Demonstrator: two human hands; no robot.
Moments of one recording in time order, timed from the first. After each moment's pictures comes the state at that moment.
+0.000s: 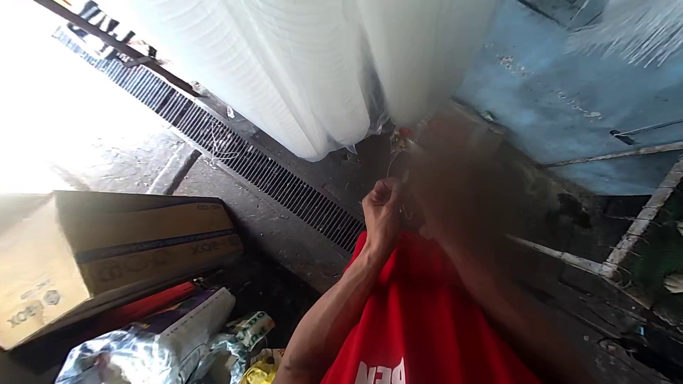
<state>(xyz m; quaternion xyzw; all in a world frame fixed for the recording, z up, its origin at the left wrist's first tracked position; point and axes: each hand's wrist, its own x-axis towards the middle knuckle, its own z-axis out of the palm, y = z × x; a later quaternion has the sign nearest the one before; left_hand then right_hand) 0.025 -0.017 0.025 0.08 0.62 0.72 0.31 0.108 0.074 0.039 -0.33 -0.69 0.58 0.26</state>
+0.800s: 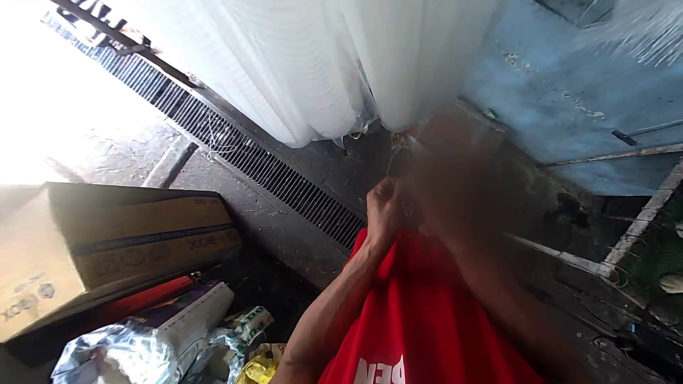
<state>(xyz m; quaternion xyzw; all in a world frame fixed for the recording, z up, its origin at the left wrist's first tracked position) 0.016 -0.021 0.013 0.11 0.65 0.66 0.35 0.096 0.075 0.036 -0.37 -0.68 0.60 0.19</state>
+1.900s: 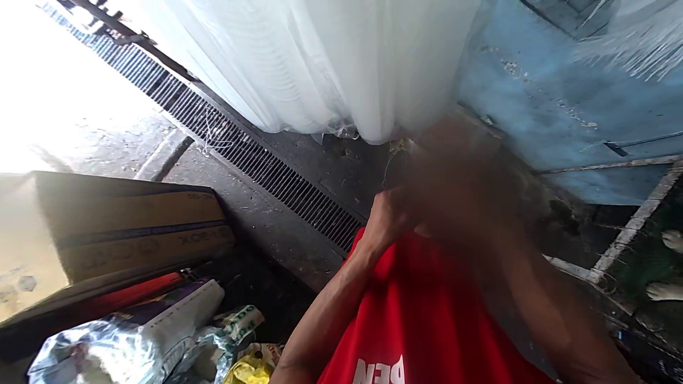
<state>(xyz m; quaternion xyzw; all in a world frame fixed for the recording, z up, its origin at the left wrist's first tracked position) 0.009 -0.027 0.033 0.31 0.71 0.51 0.37 0.122 0.137 0.053 -0.08 -0.92 0.37 0.13</state>
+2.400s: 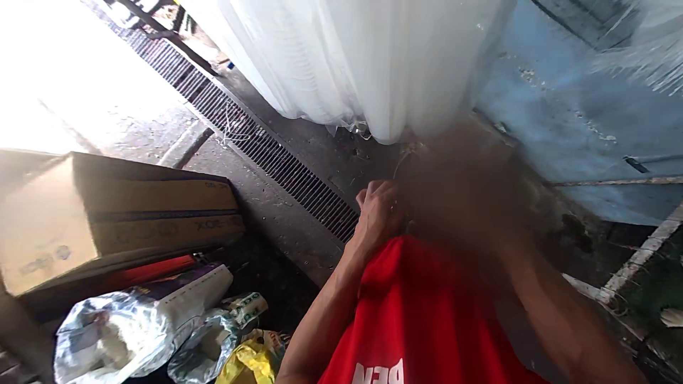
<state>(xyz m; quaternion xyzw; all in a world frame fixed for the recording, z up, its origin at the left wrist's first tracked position) -0.008 -0.057 0.027 0.38 0.81 0.37 0.24 0.126 0.136 0.069 -0.07 -0.94 0.34 -0.01</state>
